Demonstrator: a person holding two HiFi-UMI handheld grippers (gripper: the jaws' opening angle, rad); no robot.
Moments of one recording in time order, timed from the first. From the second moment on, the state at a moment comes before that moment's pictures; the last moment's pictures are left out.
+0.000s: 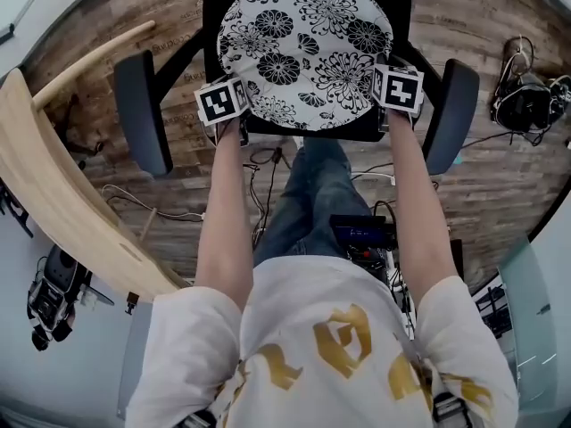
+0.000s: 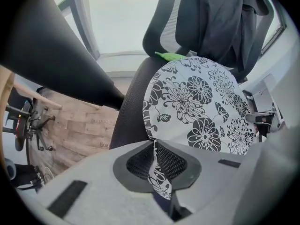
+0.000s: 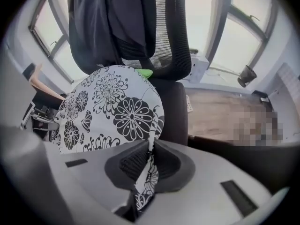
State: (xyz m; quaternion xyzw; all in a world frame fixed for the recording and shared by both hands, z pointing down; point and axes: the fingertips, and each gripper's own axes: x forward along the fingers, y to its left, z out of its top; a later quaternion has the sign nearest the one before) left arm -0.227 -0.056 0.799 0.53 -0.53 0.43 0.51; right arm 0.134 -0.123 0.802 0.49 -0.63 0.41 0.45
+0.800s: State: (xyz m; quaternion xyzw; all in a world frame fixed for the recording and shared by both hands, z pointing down) left arm -0.214 -0.063 0.746 0.56 -0.52 0.42 0.49; right arm 0.128 -0.118 0.746 0.49 -0.65 0.38 0.44
